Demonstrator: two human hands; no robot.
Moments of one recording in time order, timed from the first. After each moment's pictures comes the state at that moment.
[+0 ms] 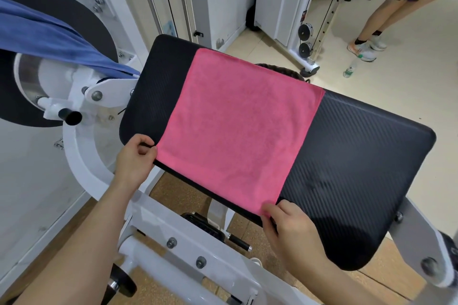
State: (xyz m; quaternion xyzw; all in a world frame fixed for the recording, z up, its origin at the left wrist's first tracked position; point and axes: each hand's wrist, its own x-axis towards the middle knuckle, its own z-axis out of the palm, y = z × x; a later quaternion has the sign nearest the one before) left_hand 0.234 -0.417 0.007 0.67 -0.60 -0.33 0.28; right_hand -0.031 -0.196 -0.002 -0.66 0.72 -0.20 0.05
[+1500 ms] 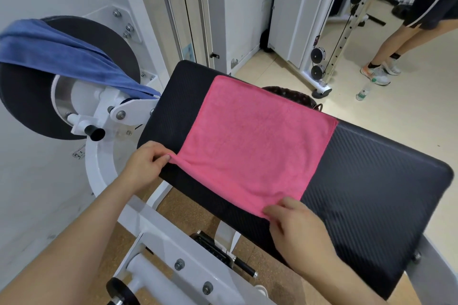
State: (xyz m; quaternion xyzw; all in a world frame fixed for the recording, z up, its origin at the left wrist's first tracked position) left_hand 0.245 -0.445 0.045 0.59 -0.74 -0.29 0.16; right_hand -0.033 -0.242 0.059 -0.67 0.71 -0.16 0.15
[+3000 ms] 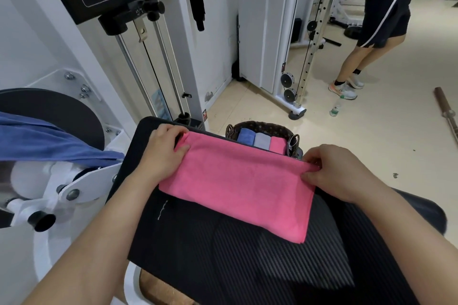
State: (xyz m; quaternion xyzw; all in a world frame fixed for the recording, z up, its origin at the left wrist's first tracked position) left_hand 0.107 -0.570 0.101 0.51 -0.82 -0.16 0.20; right_hand -0.178 -0.380 0.145 -0.56 0.80 -0.14 0.18
